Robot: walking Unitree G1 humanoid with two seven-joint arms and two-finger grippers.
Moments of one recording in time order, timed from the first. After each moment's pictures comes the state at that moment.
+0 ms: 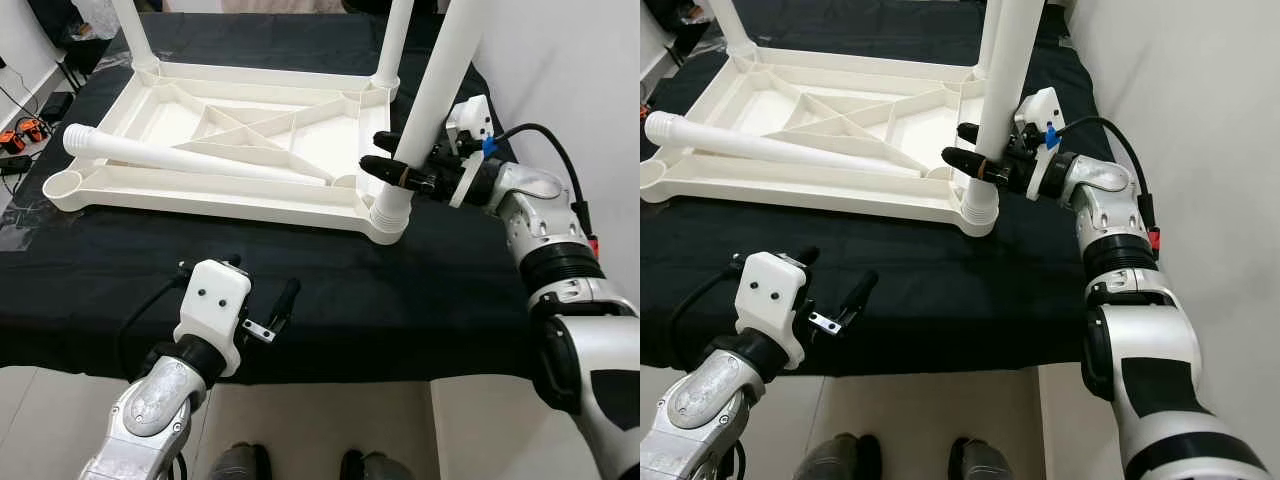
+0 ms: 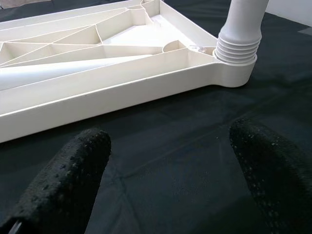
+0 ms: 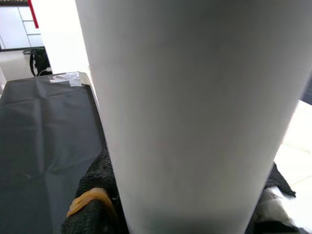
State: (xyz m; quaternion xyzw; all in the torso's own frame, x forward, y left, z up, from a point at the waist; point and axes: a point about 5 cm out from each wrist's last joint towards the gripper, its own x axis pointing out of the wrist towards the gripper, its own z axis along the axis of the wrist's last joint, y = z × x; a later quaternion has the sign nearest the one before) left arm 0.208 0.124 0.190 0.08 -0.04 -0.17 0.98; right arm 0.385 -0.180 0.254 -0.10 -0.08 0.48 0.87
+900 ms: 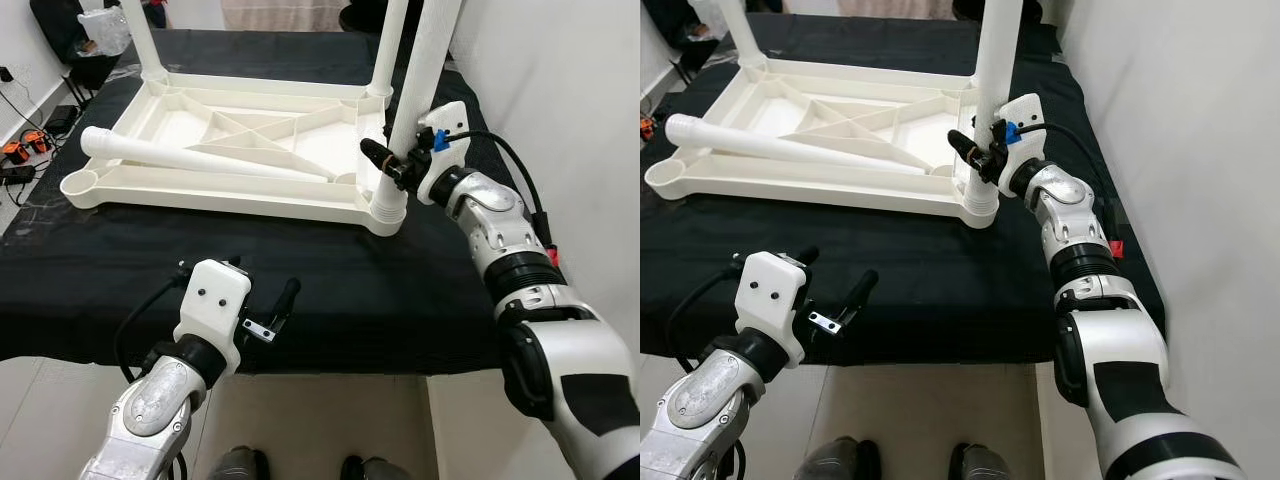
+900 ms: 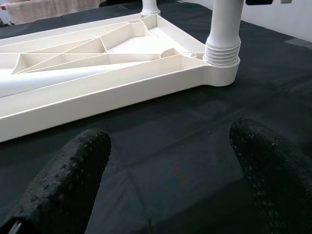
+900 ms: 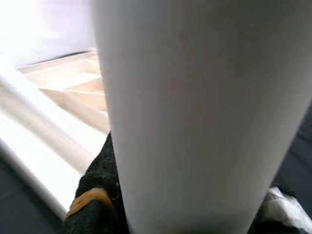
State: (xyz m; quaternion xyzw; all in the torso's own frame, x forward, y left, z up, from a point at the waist) left arm 0.209 0.124 0.190 0.08 -0.04 -0.17 0.98; right arm 0.410 -0.169 0.233 -0.07 -0.06 0.21 0.97
